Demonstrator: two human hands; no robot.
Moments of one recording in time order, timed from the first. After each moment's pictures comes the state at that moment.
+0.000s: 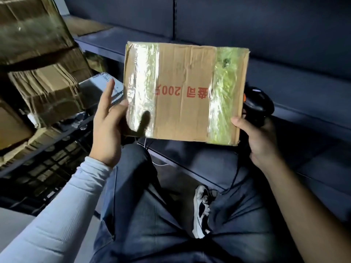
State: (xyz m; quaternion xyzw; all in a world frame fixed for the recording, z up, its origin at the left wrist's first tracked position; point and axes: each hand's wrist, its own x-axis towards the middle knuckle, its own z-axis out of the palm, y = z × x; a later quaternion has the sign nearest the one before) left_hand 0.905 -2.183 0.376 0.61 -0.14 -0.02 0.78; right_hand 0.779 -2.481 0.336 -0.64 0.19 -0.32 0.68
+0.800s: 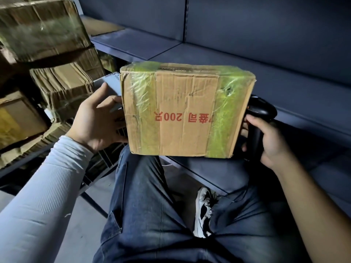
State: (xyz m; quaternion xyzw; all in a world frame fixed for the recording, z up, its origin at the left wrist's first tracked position) left_hand 0.937 -2.128 0.399 0.59 -0.05 -0.30 0.75; right_hand 0.786 -2.501 0.335 -0.61 0.19 -0.15 0.75
